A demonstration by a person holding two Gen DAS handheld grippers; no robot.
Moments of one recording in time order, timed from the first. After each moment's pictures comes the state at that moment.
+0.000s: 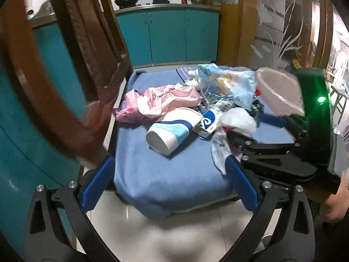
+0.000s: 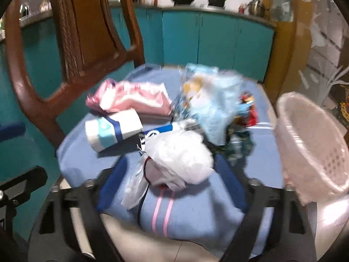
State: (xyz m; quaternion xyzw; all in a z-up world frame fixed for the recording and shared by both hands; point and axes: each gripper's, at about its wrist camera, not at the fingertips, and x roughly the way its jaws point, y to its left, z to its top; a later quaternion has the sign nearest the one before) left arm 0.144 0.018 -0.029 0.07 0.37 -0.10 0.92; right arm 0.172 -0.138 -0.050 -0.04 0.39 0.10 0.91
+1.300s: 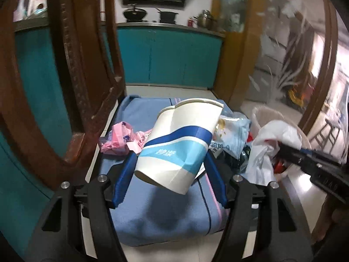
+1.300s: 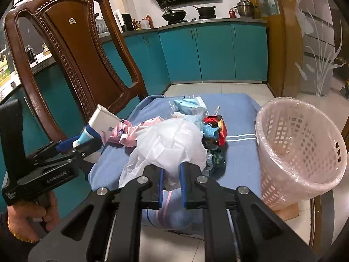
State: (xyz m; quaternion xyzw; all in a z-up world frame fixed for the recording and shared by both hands) left arm 0.161 0.012 0.000 -0.02 0.31 -0.11 0.95; right arm 0.124 -0.207 0.027 0.06 0.32 0.13 0.94
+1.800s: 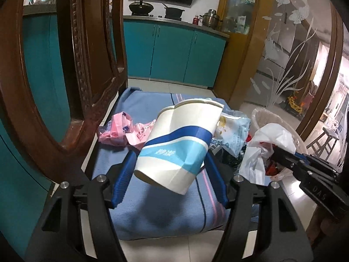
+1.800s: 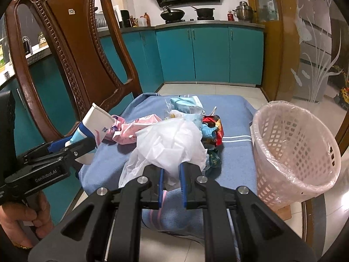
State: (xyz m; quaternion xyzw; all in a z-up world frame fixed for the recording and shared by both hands) left arm 0.166 0.019 -0.008 -0.05 0.32 -0.11 0.94; right arm 0.125 -0.202 0.027 0.04 0.32 0.11 0.94
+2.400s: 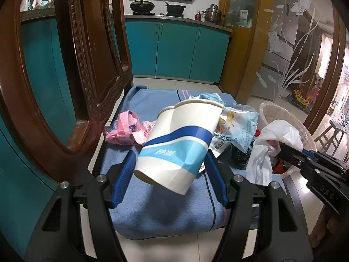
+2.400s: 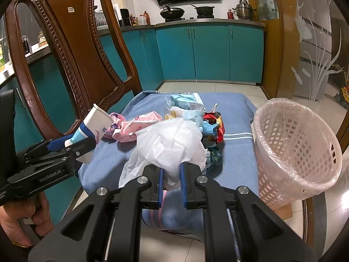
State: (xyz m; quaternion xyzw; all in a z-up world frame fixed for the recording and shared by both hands) left arm 0.170 0.018 -0.012 -0.02 0.33 -0.09 0.94; right arm 0.127 -0.202 0.025 0.04 0.33 0.11 0.94
